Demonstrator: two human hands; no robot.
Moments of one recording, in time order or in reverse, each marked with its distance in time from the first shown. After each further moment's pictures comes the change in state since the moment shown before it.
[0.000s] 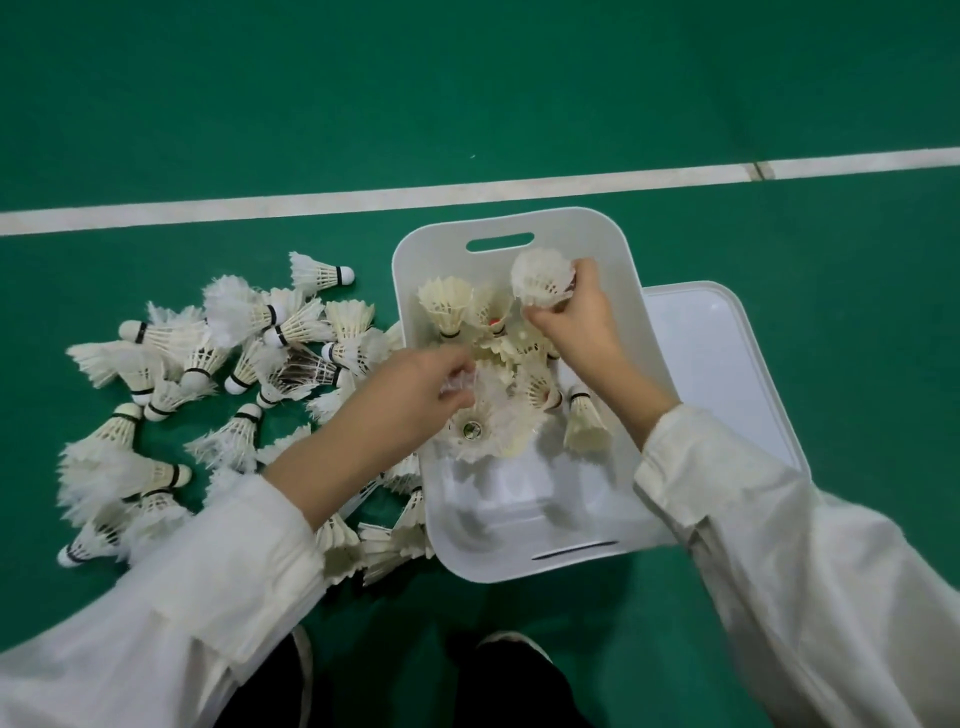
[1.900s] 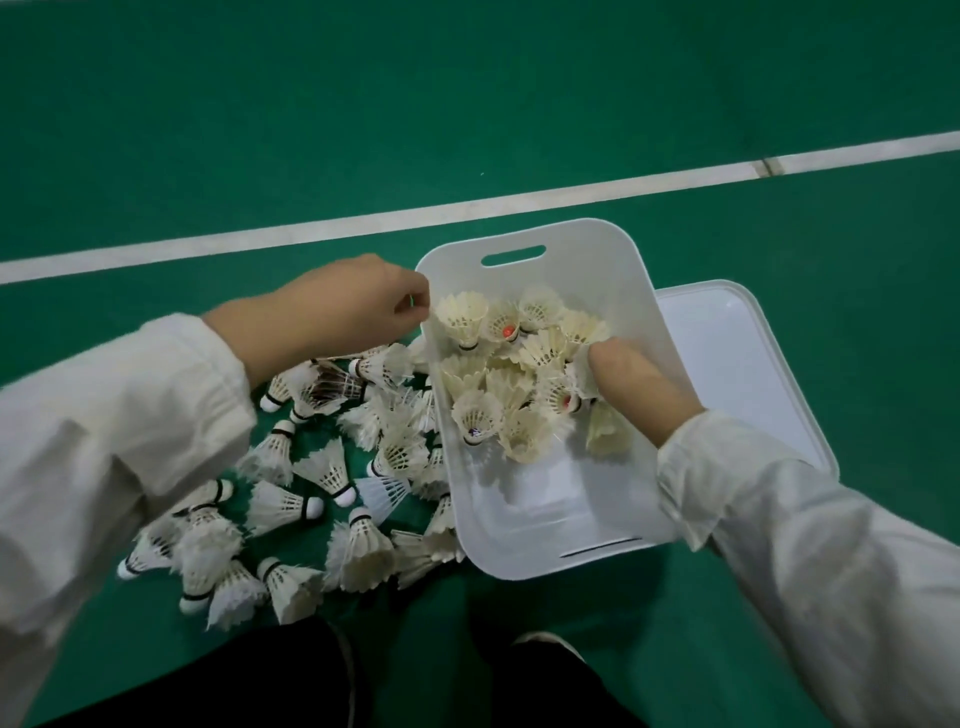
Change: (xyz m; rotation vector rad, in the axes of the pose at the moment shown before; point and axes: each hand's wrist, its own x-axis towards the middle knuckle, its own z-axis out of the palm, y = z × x) left_hand 0.037 -0.025 -0.092 0.492 -0.089 0.101; right_hand 0.009 0.046 -0.011 -1.335 -0.511 -0.027
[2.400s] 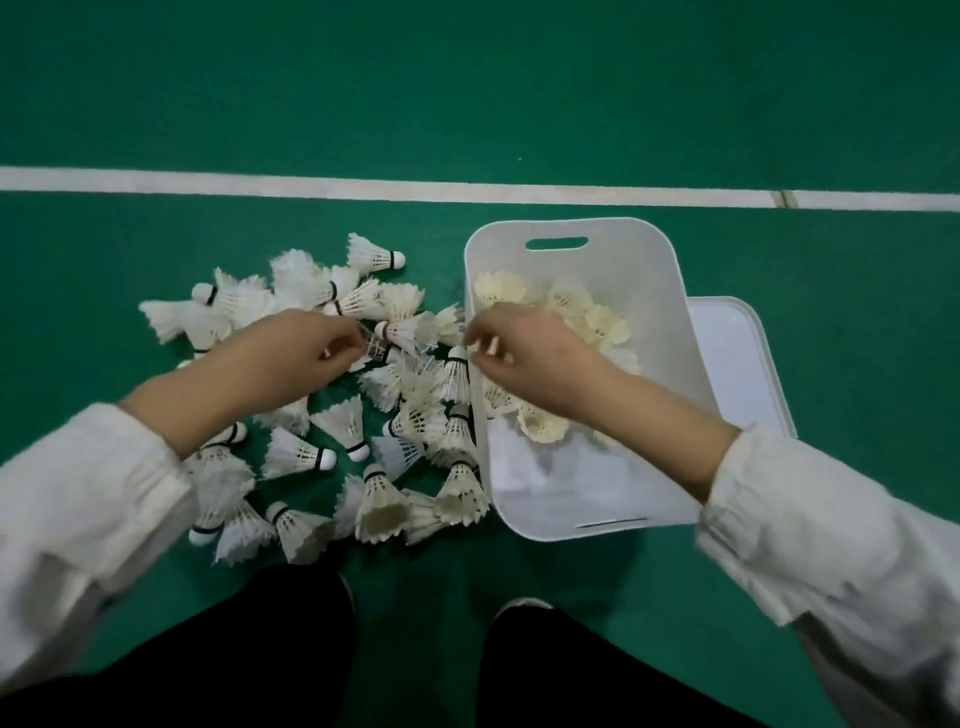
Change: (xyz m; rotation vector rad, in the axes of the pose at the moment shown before) left_hand -0.095 -0.064 0.056 -0.222 -0.017 -0.172; right_hand -0.111 -0.109 -0.102 0.535 0.347 -0.538
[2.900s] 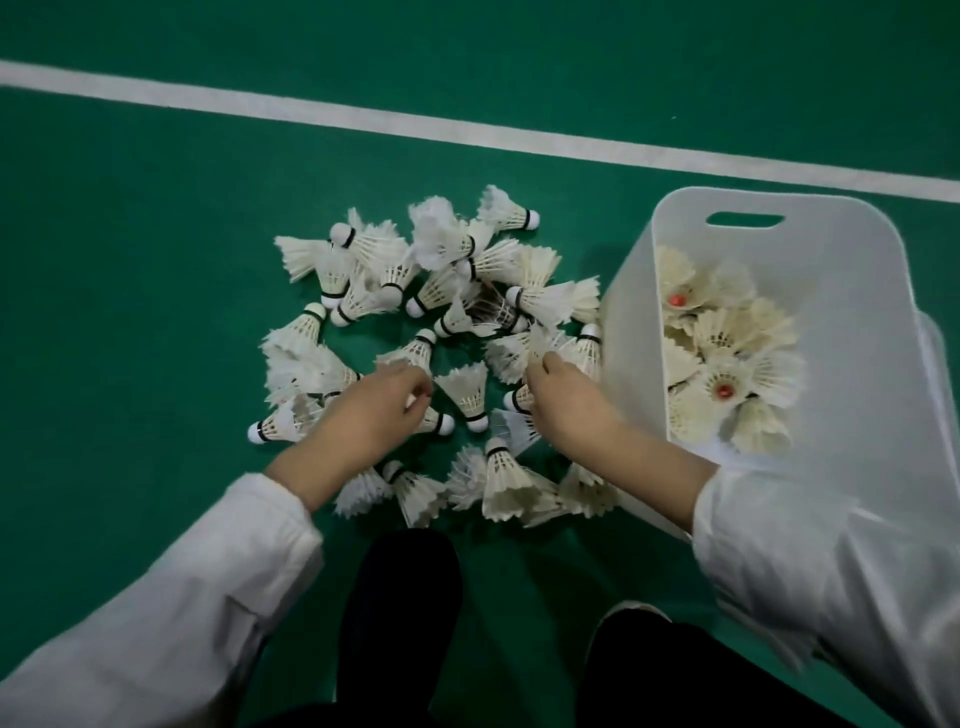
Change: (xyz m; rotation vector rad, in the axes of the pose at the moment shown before) left_hand -0.045 -0.092 0.112 -0.287 0.073 -0.183; right_hand 0.061 -0.038 0.146 -0.273 -0.252 0.177
